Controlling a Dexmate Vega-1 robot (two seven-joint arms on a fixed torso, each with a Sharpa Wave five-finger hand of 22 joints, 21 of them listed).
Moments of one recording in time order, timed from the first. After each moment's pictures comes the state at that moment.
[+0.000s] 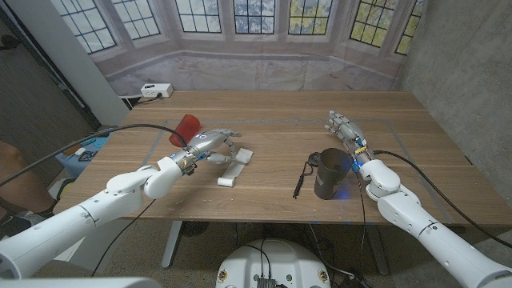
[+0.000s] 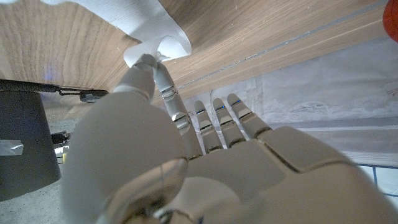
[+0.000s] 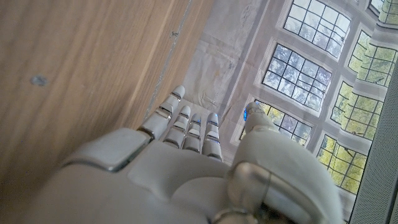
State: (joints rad) left arm 0.96 0.97 0.54 -1.69 0.61 -0.25 0.32; left_hand 1.10 -0.01 0.39 -0.15 0.24 1.08 -0.07 0.60 0.27 0.42 -0.12 0.21 0.21 0.33 -0.06 0.20 0.19 0.28 0.01 0.20 0.18; right arm -1.02 -0.58 -0.36 -1.49 0.53 0.33 -0.10; right_hand 0.63 0.16 0.31 -0.14 0.18 0.23 -0.01 0.20 0.19 0.14 0.01 0.20 0.19 0.13 -0.04 0.22 0.21 0.41 -0.04 0.19 0.17
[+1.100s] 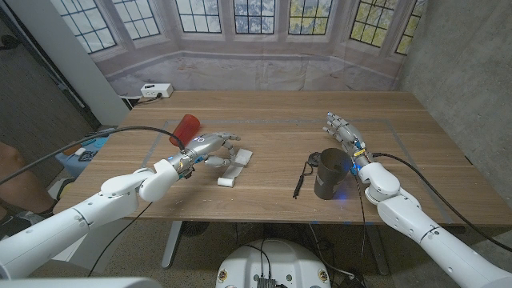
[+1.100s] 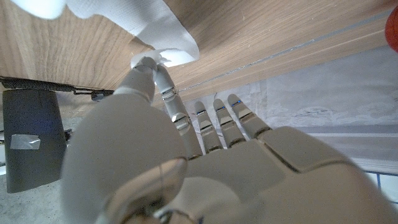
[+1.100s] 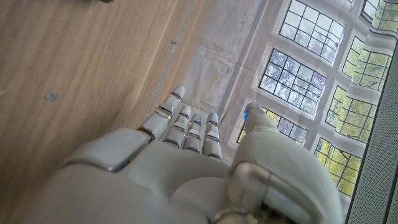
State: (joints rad) left arm 0.99 0.99 0.52 -1.70 0.59 -0.29 0.30; left_hand 1.08 -0.01 0.39 -0.15 0.23 1.04 -0.08 0.59 0.28 0.41 -0.11 0.21 0.21 0.32 -0.06 0.19 0.19 0.27 0.01 0.20 0.18; right arm -1.06 -0.59 -0.36 -1.54 0.52 0.32 -0.12; right_hand 0.63 0.16 0.31 -0.14 0.18 0.23 -0.01 0.20 0.19 0.14 0.01 0.20 0.19 0.13 -0.04 0.22 0.21 0.41 -0.04 0.19 0.17
